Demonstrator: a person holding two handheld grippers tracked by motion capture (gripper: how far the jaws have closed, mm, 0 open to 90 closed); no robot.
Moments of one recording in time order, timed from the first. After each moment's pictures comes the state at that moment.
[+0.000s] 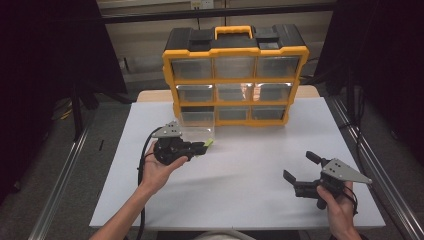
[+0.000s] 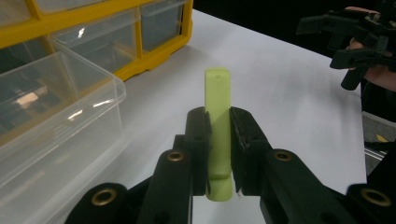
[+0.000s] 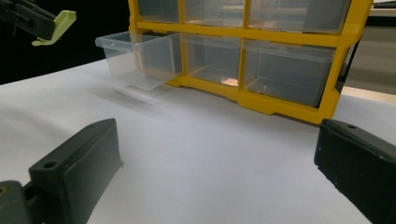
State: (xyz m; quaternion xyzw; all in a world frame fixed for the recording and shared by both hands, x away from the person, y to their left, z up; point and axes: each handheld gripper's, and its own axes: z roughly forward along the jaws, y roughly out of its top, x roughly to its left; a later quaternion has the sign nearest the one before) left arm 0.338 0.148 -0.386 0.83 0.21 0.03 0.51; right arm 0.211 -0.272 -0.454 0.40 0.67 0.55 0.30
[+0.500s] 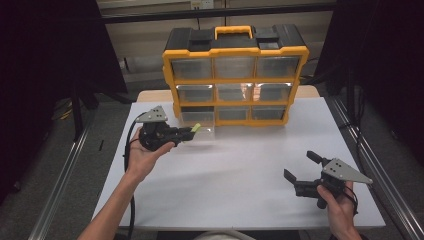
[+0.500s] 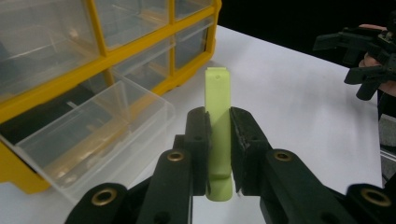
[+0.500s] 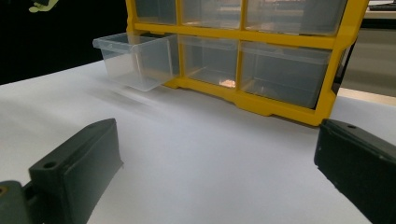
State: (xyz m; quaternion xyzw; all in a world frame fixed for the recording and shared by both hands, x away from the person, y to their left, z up) left arm 0.361 0.175 -0.350 0.83 0.21 0.07 0.51; right arm 0.211 -0.273 -0.454 0.40 0.67 0.55 0.30
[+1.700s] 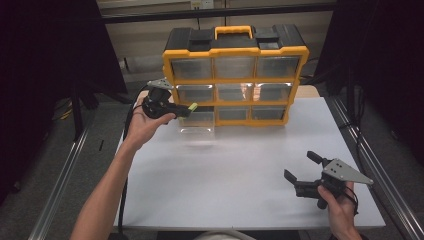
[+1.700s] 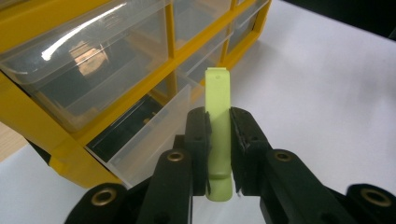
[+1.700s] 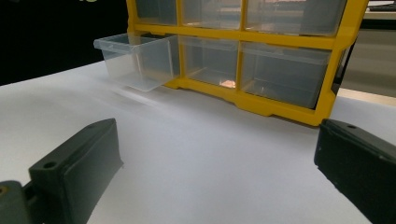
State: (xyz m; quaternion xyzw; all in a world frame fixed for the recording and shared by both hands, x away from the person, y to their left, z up) left arm 0.434 0.160 -0.323 0.87 0.24 0.07 0.42; right arm 0.210 -0.274 -0.454 0.40 0.66 0.55 0.30
